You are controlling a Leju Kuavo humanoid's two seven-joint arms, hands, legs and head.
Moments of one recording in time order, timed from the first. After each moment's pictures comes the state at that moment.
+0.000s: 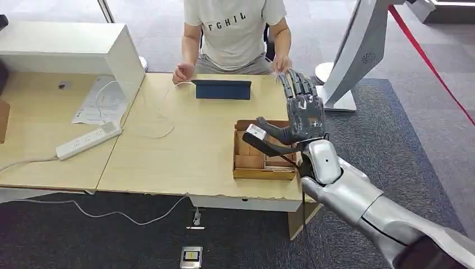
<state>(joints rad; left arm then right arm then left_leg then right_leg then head) -0.12 -0.12 -1.15 -0.22 1.57 0.33 -0.17 -0.97 -0.22 1.21 -0.89 0.85 -0.66 0.40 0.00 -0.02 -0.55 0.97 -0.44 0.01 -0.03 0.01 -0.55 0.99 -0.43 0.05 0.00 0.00</state>
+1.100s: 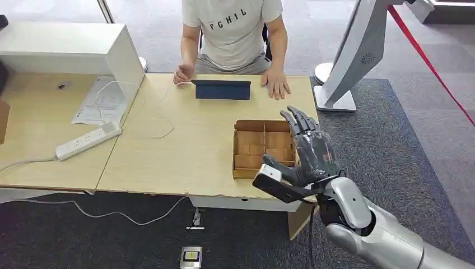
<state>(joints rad) -0.11 -0.12 -1.12 -0.22 1.57 0.35 -0.19 -0.74 -0.51 1.17 -1.53 0.72 -0.34 0.48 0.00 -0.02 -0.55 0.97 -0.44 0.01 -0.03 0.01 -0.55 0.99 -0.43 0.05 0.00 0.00</state>
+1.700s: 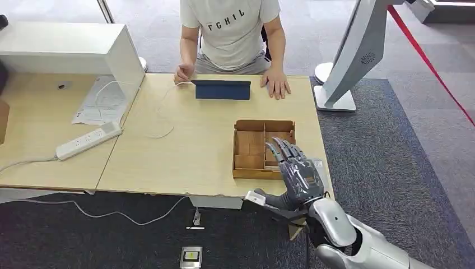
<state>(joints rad) -0.11 -0.12 -1.12 -0.22 1.57 0.35 -0.18 -0.67 -0.47 1.23 -1.49 0.77 -0.24 0.54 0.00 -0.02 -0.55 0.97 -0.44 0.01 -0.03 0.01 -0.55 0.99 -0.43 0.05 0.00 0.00</state>
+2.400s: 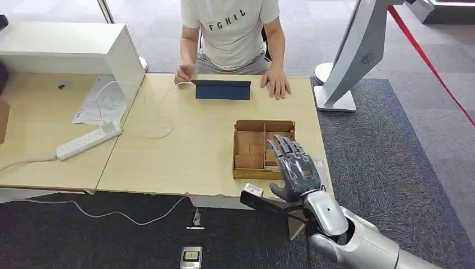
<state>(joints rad) -0.11 -0.12 -1.12 -0.22 1.57 0.34 -0.17 -0.70 -0.42 1.23 -1.35 0.79 -0.22 0.53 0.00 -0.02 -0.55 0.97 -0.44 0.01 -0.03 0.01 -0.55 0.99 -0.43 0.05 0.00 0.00</state>
